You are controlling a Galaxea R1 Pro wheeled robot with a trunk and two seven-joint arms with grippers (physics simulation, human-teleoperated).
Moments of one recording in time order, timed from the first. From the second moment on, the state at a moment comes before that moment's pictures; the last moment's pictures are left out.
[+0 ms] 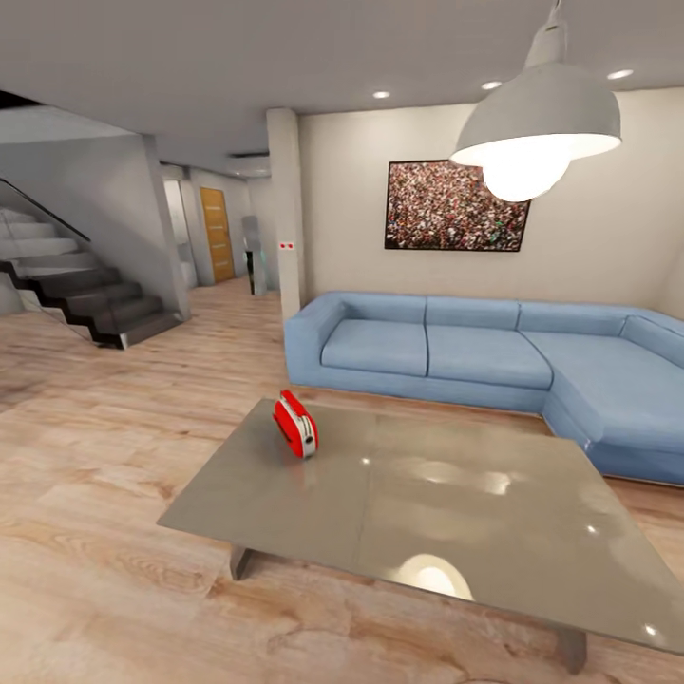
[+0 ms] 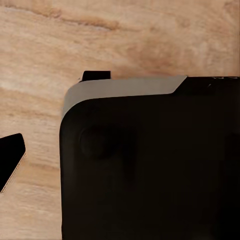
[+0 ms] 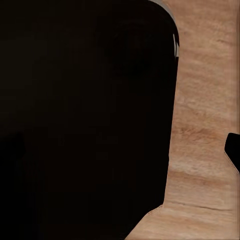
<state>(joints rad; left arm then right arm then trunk) 0.00 -0.02 0.00 -0.17 0.01 -0.05 0.00 0.00 0.00 0.01 0.00 0.01 -0.02 0.00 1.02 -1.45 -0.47</state>
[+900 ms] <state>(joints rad) 0.00 -0.02 0.00 -0.17 0.01 -0.05 0.00 0.00 0.00 0.01 0.00 0.01 -0.03 0.00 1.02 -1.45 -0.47</state>
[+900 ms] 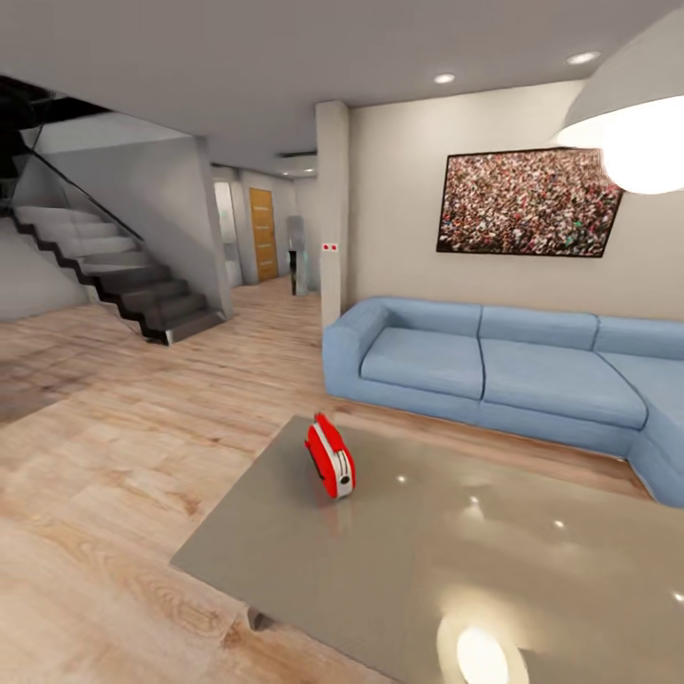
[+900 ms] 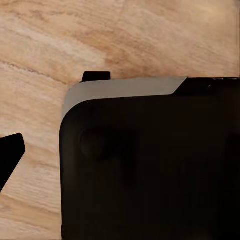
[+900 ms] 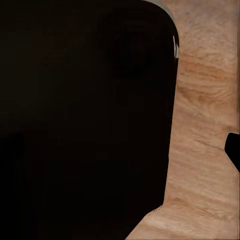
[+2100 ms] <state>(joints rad) 0.00 -0.02 0.00 -0.17 0.01 -0.05 0.00 0.00 0.00 0.01 0.00 0.01 -0.03 0.00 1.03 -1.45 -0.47</state>
